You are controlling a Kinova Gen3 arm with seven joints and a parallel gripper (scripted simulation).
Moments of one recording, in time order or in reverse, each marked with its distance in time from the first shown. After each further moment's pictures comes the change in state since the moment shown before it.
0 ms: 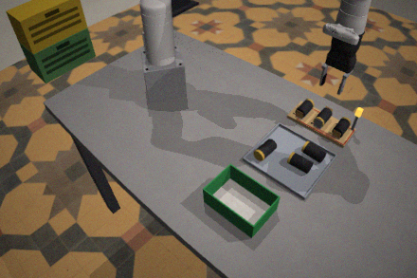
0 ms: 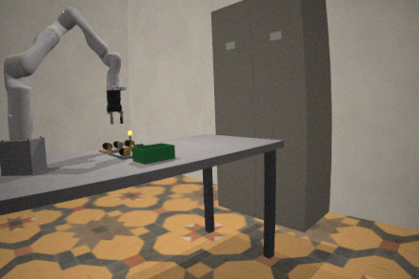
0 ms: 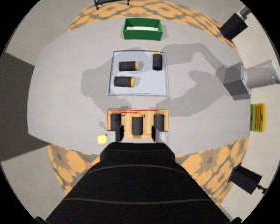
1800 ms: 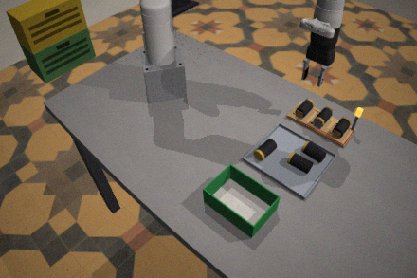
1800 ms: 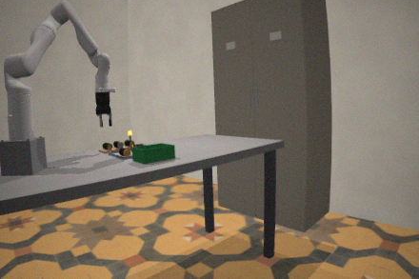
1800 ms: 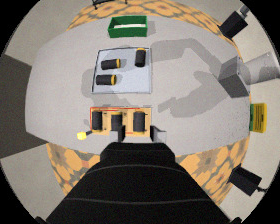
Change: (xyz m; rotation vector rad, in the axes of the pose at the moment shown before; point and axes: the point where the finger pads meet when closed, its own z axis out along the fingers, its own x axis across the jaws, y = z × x) arm 0.062 0.004 0.009 -0.009 -0.012 -0.003
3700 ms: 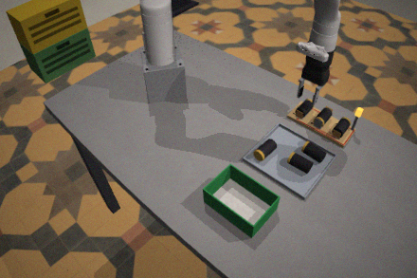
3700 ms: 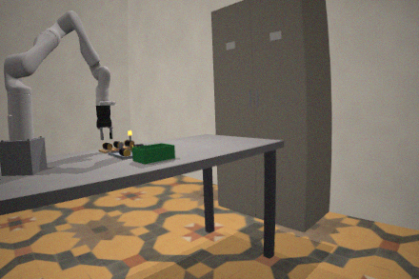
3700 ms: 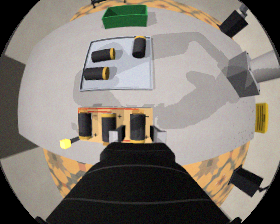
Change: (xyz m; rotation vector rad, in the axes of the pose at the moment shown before) arm 0.003 -0.004 0.069 0.009 0.011 0.003
